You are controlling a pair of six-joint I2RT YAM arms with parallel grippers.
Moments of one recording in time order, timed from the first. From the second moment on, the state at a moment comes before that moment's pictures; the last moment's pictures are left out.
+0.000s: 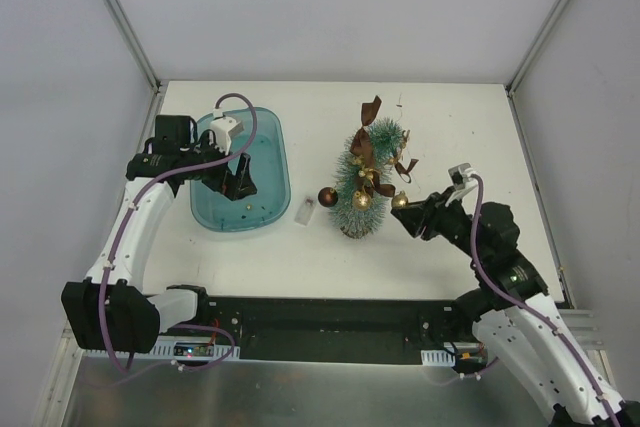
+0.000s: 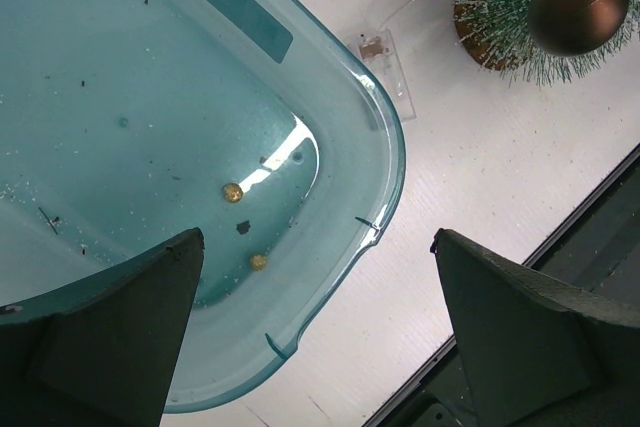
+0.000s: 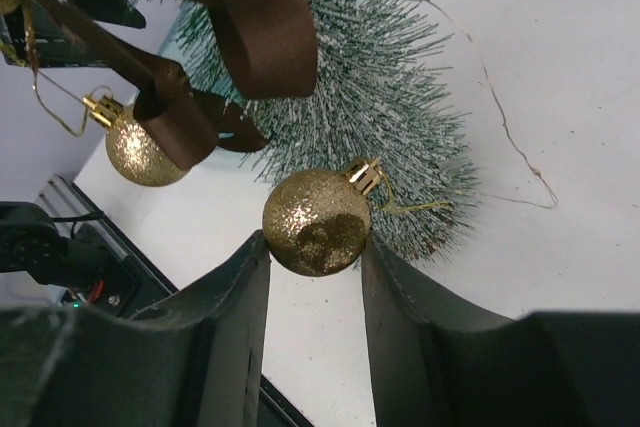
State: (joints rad) left arm -0.04 1.17 1.08 -0.80 0.65 0.29; right arm 0.51 0.44 0.53 -0.32 -0.22 0.42
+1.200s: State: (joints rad) left arm -0.04 1.17 1.07 -0.78 0.65 0.29; right arm 0.31 0.54 0.42 -0.09 -0.55 0.55
